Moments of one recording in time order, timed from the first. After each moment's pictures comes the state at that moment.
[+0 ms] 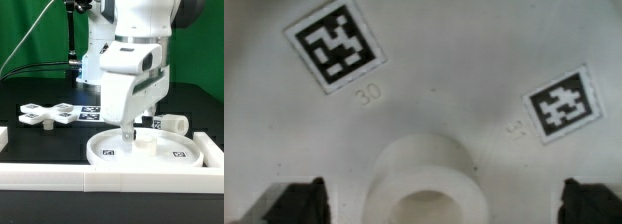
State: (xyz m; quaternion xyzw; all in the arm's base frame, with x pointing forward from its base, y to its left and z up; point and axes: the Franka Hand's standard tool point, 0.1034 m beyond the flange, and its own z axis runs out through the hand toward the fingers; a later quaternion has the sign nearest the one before) arm 0.546 0.030 0.046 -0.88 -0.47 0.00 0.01
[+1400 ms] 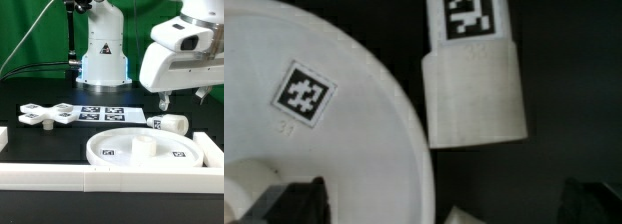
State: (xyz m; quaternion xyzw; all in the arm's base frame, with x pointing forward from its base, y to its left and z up) arm 0.492 0.122 0.066 -0.96 -0.24 0.13 -0.04
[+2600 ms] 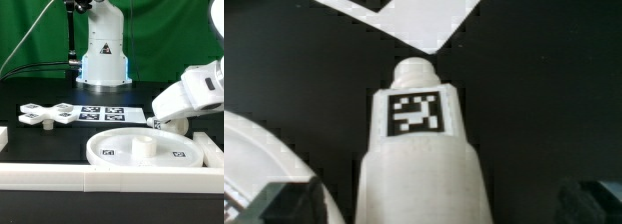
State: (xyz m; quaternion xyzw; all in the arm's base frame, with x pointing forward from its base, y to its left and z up) arm 0.464 0.127 0.027 -0.88 -0.23 0.40 -0.12
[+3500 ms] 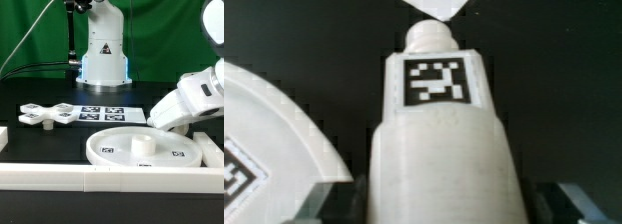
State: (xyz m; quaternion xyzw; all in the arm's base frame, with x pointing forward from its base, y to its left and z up) arm 0.469 0.125 0.014 -0.89 -0.25 0.37 -0.10
